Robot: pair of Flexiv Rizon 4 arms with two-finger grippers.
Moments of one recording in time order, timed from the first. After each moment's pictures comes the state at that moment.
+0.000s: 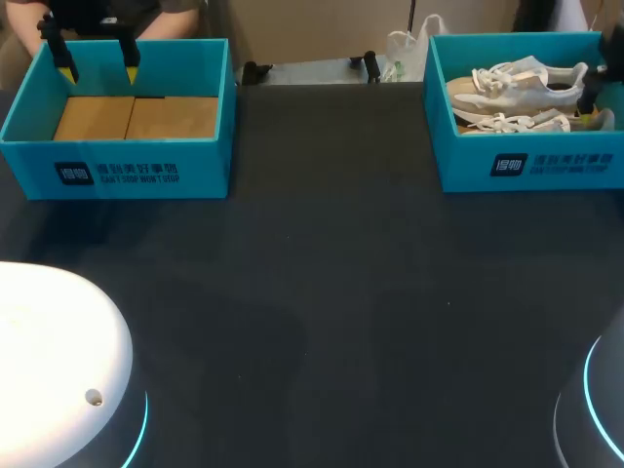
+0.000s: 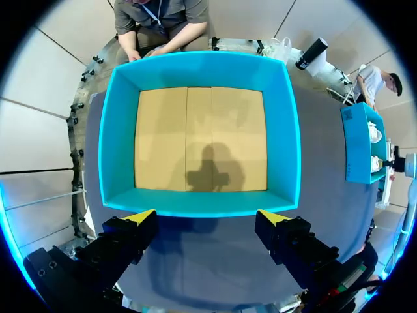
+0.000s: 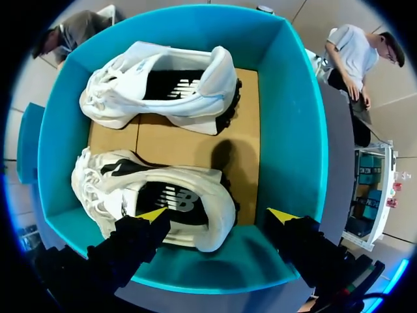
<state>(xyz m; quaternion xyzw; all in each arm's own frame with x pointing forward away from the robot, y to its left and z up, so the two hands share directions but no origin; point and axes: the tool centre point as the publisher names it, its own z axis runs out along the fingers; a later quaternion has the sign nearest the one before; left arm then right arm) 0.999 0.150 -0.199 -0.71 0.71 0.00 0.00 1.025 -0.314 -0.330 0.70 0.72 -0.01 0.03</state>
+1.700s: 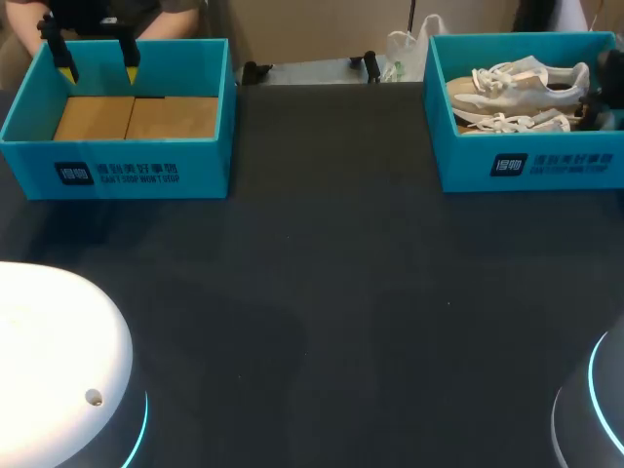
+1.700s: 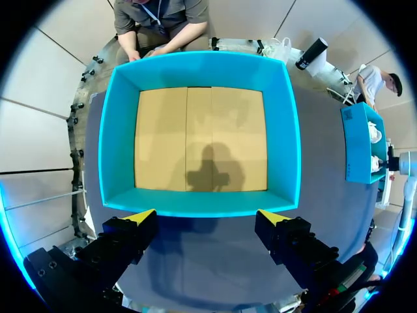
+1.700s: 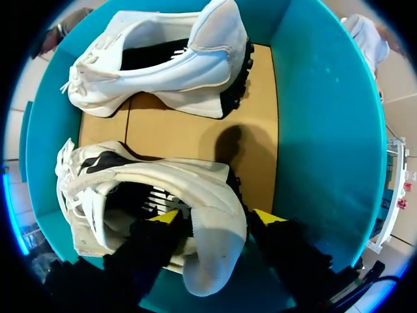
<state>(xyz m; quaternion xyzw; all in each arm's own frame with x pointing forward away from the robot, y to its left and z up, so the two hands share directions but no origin) 0.999 0.150 -0.199 -0.71 0.71 0.00 0.00 1.019 -0.313 -0.374 0.70 0.72 -0.01 -0.01</state>
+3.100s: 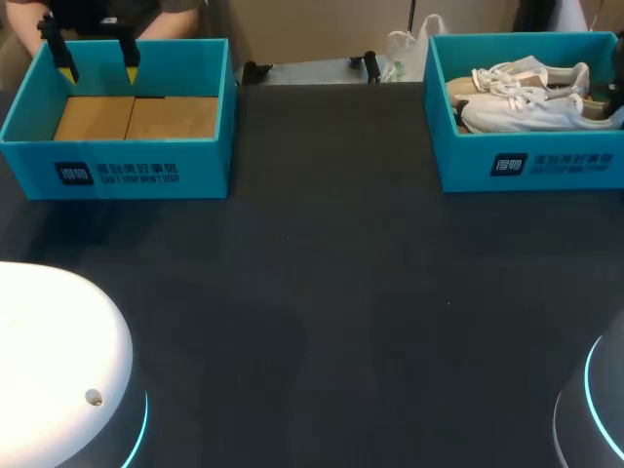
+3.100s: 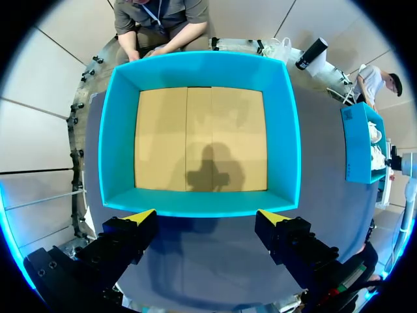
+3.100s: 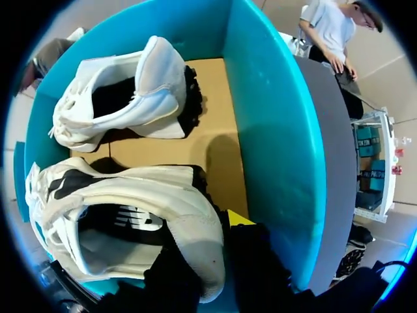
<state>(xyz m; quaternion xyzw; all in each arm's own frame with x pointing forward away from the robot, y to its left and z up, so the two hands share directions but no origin) 0.999 0.150 -0.199 -0.71 0.71 0.00 0.00 1.027 -0.336 -0.354 0.77 0.64 -0.01 0.03</state>
